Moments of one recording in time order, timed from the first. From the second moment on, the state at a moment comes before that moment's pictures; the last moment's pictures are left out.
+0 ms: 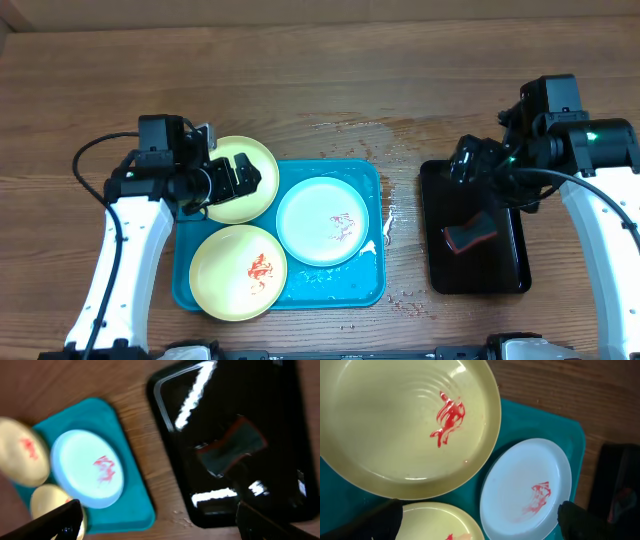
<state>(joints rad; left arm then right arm) 0.04 1.39 1.05 -0.85 0.36 -0.29 0.05 1.42 1.43 -1.36 -0.22 0.45</state>
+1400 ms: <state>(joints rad) -0.01 1.40 1.05 -0.83 0.32 -0.29 0.08 1.45 0.95 -0.96 -0.33 1.16</state>
